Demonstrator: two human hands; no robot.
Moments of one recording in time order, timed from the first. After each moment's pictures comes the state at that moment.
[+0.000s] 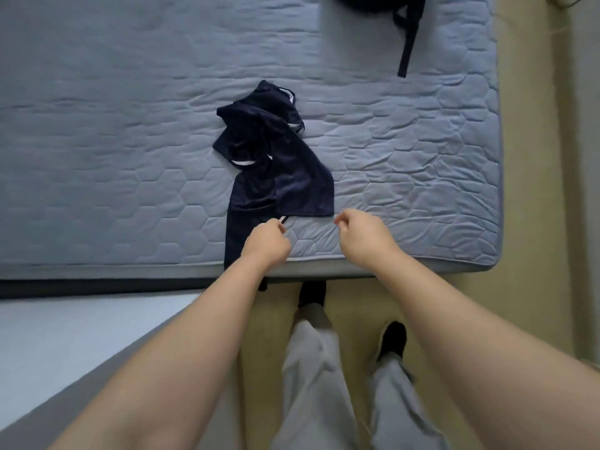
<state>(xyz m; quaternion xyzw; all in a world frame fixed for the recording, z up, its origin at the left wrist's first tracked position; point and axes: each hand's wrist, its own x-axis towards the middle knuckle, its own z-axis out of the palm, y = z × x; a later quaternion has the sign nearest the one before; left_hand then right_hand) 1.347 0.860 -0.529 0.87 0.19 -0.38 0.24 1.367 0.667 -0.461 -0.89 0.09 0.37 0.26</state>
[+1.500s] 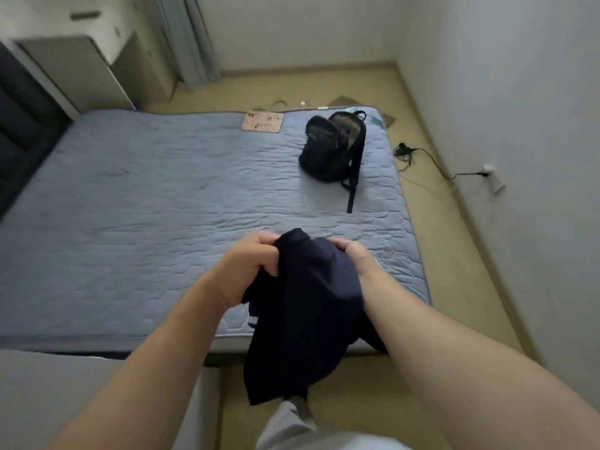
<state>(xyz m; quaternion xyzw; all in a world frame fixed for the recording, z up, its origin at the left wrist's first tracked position) 1.264 0.787 -0.133 0.63 0.03 -0.26 0.73 1.318 0.591 -0.215 -0.49 0.30 0.34 0.74</state>
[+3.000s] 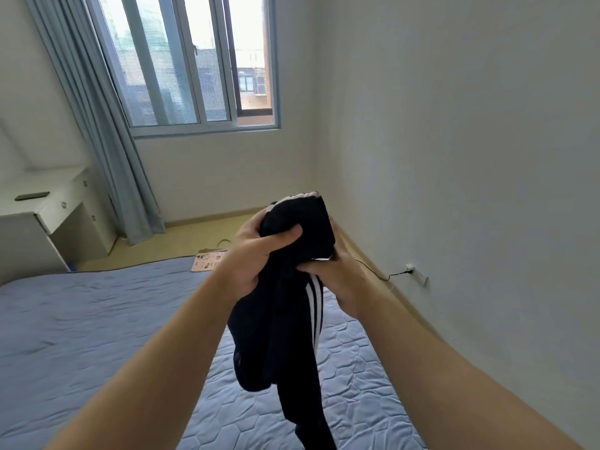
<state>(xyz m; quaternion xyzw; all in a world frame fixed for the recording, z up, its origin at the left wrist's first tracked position) 1.390 0.763 0.012 0.57 -0.24 -0.10 0.78 1.356 0.593 -0.027 -0.72 -0.03 -0.05 0.69</state>
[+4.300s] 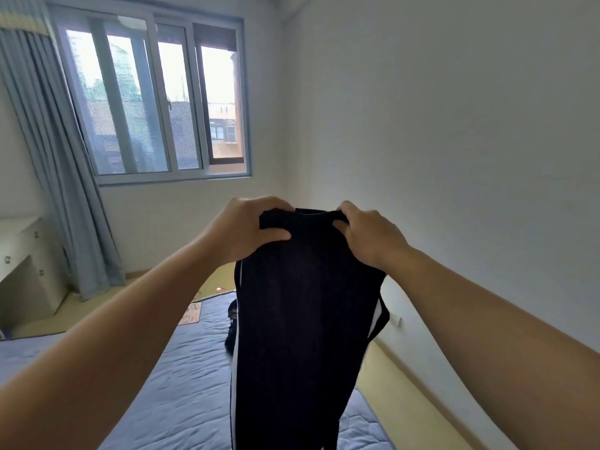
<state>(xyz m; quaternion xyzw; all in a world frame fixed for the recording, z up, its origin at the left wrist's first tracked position) 1.467 0.761 0.117 0.80 -0.46 0.19 0.34 1.373 0.512 0.113 -0.96 0.03 -0.24 0.12</state>
